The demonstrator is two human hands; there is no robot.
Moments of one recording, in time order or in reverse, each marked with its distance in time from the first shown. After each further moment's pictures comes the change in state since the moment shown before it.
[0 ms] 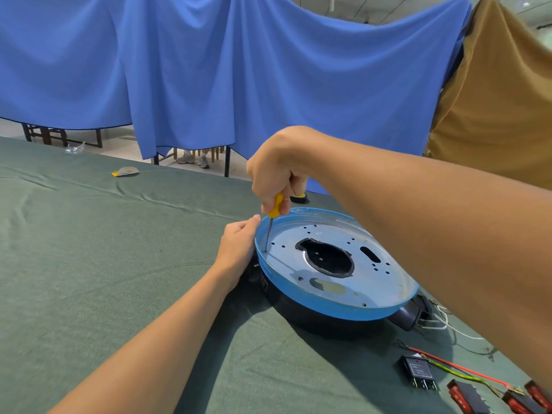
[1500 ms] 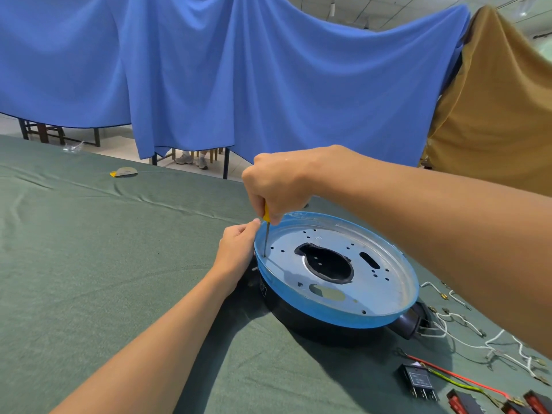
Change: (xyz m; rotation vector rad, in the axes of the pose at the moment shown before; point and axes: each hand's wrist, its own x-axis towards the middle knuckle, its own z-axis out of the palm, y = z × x) left_hand 0.005 -0.006 -0.003 0.029 -0.007 0.034; right_hand -0.012 0.010 0.020 -0.256 0.379 -0.323
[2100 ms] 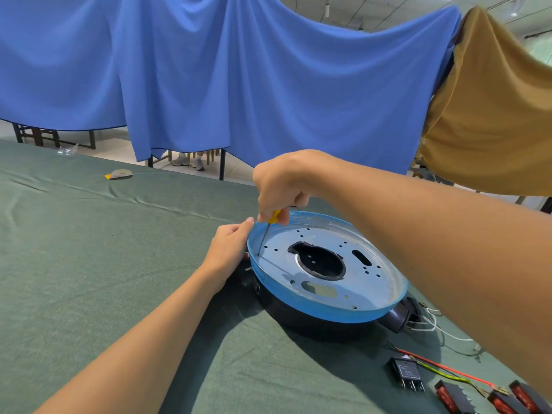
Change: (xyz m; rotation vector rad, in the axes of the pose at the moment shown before) left_hand -0.001 0.008 -0.005 0.099 -0.045 -0.036; right_hand 0.004 0.006 0.005 0.314 -0.204 0.310
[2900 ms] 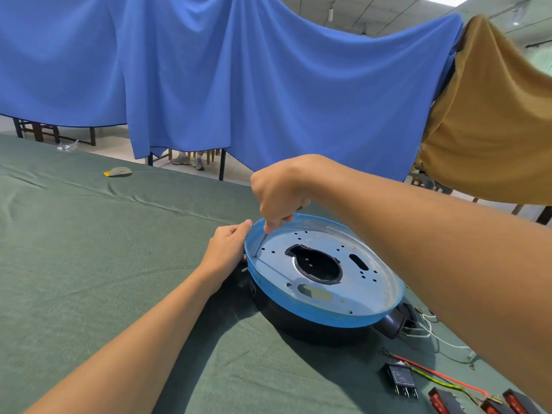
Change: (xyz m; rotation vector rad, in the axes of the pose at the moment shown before) left_hand -0.004 0.003 0.000 0.044 0.022 -0.002; right_hand -0.005 0.000 0.001 -0.223 0.004 -0.095
